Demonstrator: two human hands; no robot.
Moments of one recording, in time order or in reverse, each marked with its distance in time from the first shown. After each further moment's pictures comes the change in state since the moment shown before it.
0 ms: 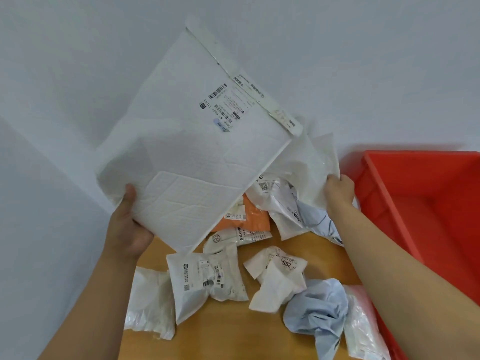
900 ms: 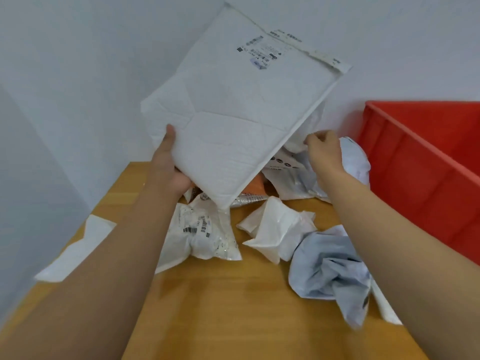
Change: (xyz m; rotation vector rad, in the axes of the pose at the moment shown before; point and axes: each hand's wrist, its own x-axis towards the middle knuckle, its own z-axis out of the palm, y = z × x) left_hand -0.003 -0.149 -0.015 -0.165 -0.304 -0.011; right_hand -0.054 0.107 0.022 0.148 -0.164 -0.441
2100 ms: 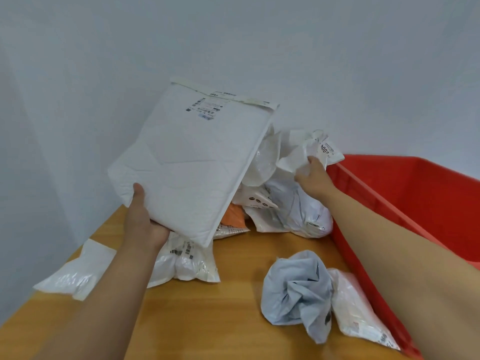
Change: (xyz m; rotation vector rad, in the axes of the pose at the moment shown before) left_hand -0.087 -0.006 -0.013 -0.133 0.191 0.198; right_hand 0.018 -0.013 -0.082 -0.342 -0.180 -0.270
